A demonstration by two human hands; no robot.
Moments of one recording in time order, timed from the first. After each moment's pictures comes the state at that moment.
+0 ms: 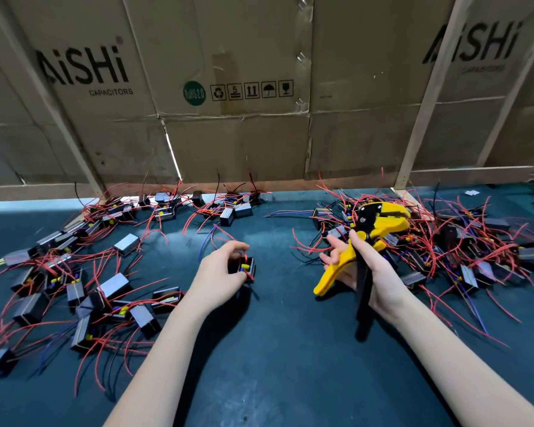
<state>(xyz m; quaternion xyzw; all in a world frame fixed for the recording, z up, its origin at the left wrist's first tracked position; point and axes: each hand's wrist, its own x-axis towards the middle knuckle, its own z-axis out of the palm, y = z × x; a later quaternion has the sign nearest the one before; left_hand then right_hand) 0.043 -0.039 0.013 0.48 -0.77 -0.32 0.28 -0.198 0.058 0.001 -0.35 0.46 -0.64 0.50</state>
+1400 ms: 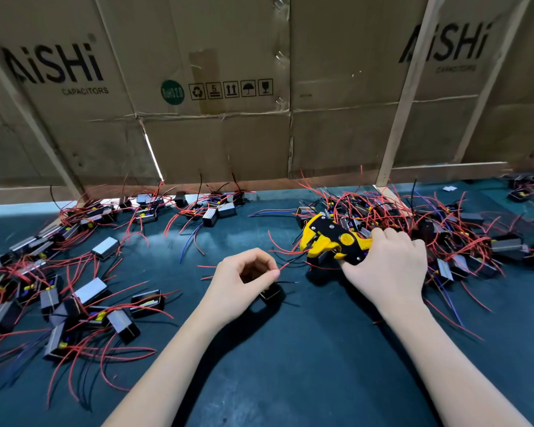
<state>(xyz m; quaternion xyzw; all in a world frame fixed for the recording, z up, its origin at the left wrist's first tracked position) 0.006 -0.007 0.008 0.30 -0.78 -0.43 0.34 -0.223 0.077 0.009 -0.44 0.84 -0.20 -0.24</state>
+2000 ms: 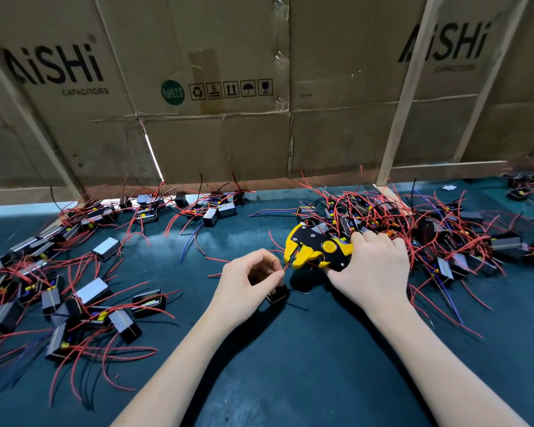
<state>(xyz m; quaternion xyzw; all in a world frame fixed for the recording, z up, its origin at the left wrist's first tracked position) -0.002 -0.001 0.003 0.30 -0.78 -0.42 0.35 -0.205 0.072 0.007 -0.49 0.82 -0.17 -0.24</state>
